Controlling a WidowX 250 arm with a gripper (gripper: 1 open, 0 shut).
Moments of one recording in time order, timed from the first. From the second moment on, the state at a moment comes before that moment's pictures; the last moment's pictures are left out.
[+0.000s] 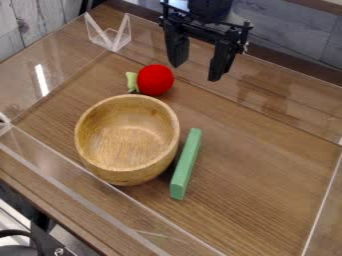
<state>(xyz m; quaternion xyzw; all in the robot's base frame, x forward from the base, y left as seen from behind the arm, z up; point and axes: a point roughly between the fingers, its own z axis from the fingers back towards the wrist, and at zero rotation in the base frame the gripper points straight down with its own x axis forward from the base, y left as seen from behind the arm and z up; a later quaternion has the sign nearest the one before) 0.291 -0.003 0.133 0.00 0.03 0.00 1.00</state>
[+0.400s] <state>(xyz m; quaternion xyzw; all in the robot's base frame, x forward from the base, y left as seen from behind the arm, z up) 0.288 -0.022 0.114 -0.02 0.06 0.02 1.00</state>
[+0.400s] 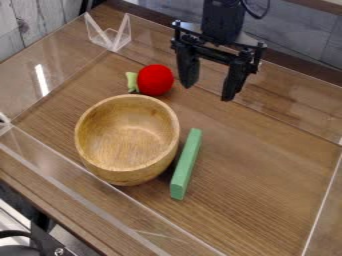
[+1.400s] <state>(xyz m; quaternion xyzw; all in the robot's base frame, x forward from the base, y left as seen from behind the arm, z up) 0.288 -0.044 0.112 -0.04 0.00 -0.04 1.00</state>
